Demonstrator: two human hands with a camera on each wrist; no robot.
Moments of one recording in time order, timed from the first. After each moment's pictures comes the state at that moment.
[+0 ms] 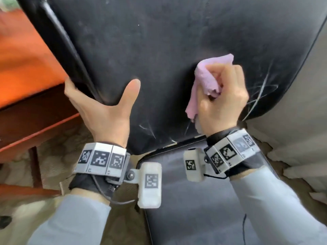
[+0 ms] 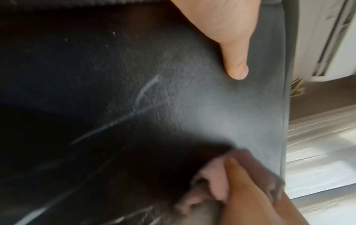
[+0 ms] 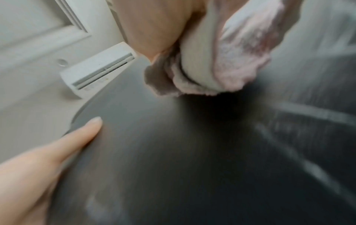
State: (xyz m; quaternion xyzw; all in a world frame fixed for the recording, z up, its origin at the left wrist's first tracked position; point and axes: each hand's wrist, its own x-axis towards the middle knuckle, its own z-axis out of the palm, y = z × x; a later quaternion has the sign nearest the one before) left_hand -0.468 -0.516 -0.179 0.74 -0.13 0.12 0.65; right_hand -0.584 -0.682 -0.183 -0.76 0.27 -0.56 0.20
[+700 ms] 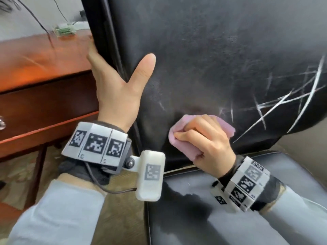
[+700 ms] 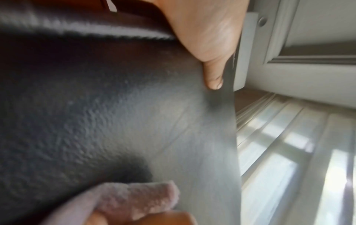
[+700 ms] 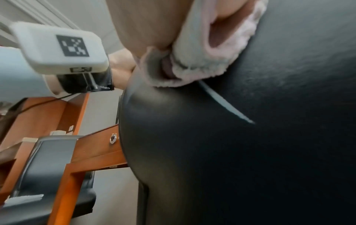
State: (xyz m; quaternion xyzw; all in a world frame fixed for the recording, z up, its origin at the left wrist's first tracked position) left_hand -0.425 -0.506 -0.221 0.69 -0.30 0.21 0.62; right_hand -0.568 -0.645 -0.316 -0.84 -0.09 -0.52 0.11
